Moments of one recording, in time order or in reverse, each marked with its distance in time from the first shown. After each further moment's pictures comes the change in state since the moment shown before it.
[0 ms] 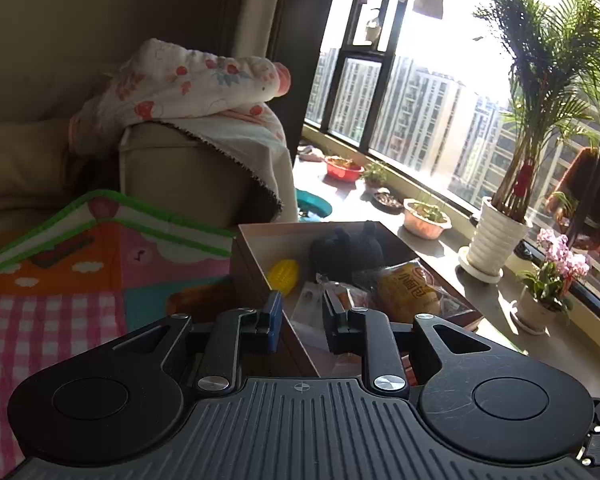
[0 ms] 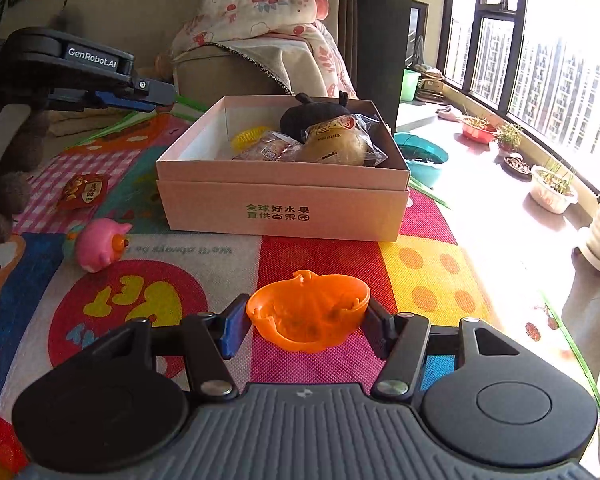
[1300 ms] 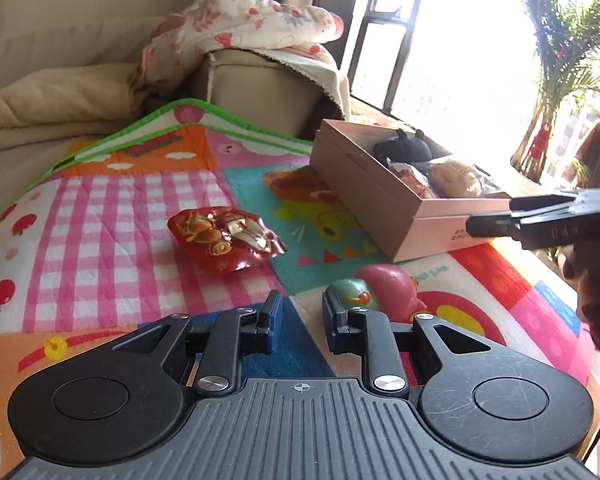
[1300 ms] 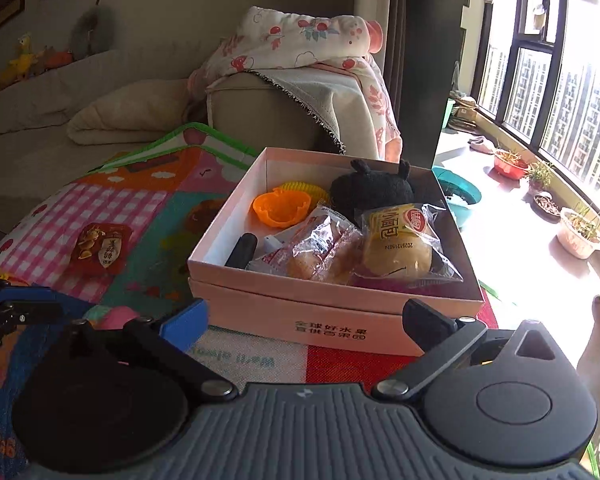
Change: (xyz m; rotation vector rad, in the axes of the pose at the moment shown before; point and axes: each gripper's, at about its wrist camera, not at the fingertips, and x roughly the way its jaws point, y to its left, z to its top) left arm -0.065 0.068 -0.083 -0.036 0.105 0.053; right arm 0.033 0.030 0.058 -0.083 -0.035 0.061
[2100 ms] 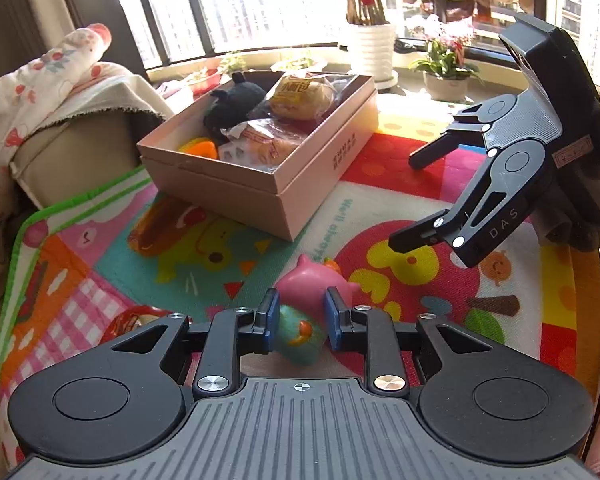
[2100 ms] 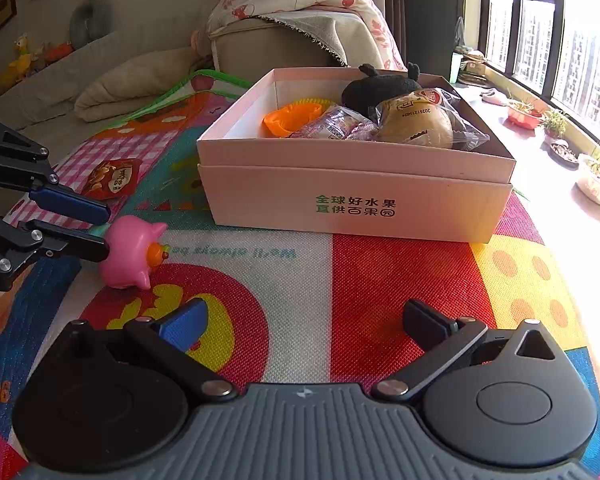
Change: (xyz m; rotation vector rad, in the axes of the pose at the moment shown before) left arm 0.037 -0.059 0.031 0.704 0.211 -0.245; right arm 0.010 0.001 -0.056 0.082 0.085 0.074
